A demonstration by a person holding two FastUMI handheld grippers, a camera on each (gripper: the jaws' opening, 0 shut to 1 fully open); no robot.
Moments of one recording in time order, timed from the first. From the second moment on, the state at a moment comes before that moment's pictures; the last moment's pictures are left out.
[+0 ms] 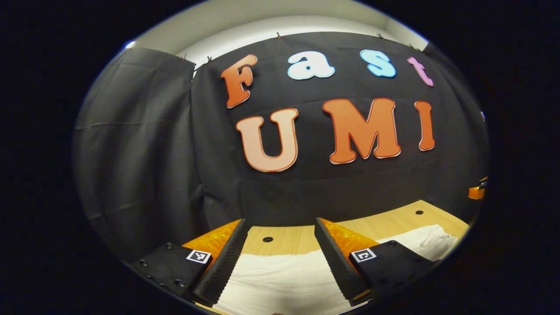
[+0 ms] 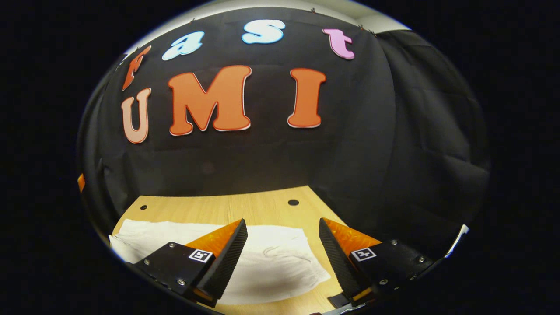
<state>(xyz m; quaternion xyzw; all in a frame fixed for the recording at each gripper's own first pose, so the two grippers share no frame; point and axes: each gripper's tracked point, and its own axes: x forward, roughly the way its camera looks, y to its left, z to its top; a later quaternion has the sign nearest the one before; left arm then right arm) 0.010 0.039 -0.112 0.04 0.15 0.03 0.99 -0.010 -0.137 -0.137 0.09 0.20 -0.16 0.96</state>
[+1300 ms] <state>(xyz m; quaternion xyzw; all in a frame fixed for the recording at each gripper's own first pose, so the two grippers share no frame) -0.136 0.162 -0.394 -0.31 0.48 0.26 0.78 -0.067 -0.139 -0.366 0.40 0.50 -0.15 0.75</state>
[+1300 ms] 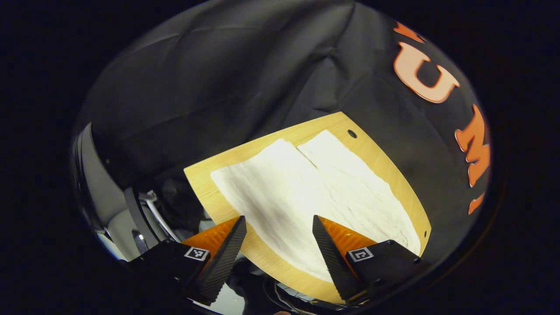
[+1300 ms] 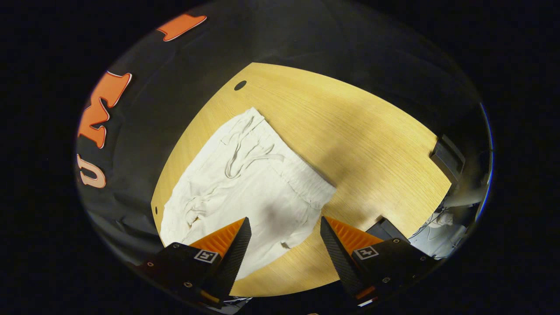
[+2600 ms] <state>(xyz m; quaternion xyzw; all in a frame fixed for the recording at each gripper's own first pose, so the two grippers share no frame) -0.070 0.212 -0.479 -0.44 0.49 0.22 0.72 -0.064 -0.128 -0.404 0.45 0.50 -0.25 0.70</state>
